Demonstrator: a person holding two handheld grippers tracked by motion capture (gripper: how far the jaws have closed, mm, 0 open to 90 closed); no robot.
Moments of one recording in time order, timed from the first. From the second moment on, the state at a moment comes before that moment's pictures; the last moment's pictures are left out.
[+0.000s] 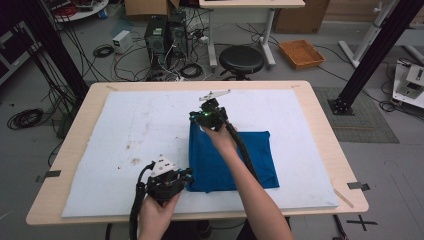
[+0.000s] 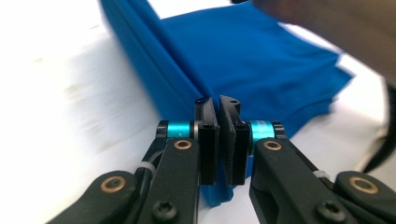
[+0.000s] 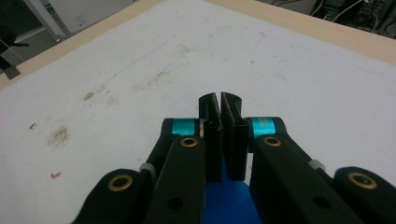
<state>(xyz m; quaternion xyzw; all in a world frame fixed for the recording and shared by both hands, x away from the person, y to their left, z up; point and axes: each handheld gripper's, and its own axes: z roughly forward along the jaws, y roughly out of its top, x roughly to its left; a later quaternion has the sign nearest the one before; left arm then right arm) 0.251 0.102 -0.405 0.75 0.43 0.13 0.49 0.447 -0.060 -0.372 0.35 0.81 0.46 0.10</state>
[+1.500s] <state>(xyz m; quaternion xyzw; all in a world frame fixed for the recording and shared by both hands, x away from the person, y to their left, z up) 0.301 -0.086 -0.424 0.78 0.32 0.01 0.54 0.444 -0.273 -0.394 0.47 0.77 0.38 0.18</state>
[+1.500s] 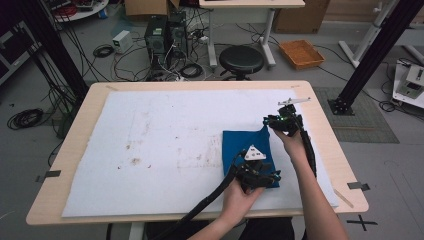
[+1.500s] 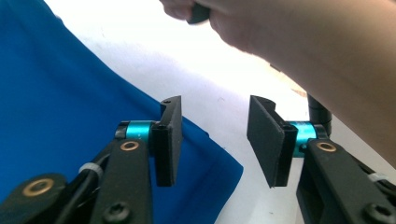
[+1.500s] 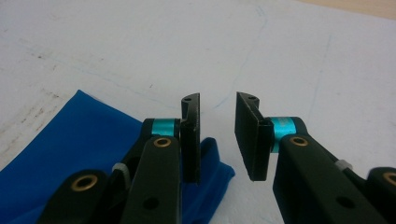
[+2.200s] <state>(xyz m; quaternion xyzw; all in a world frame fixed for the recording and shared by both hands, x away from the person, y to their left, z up) 0.299 0.073 -0.393 0.75 0.38 0.15 0.51 0.410 -0.263 -0.422 0.48 0.77 0.38 0.19</state>
